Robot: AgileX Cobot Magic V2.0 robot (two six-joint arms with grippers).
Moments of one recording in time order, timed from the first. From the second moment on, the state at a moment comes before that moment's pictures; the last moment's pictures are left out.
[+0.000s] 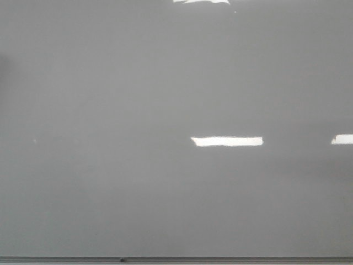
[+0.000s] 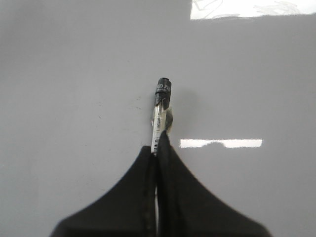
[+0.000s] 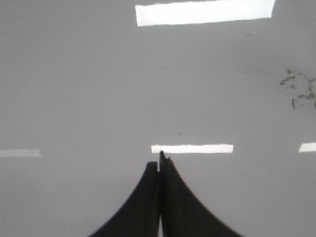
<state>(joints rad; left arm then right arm) 0.00 -0.01 0.01 -0.05 0.04 0.04 0.01 -0.01 0.03 0.08 -0.04 0.01</state>
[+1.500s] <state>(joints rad) 0.00 0.29 -0.62 -0.05 0.52 0.04 0.01 0.44 -0.62 0.07 0.59 0.01</state>
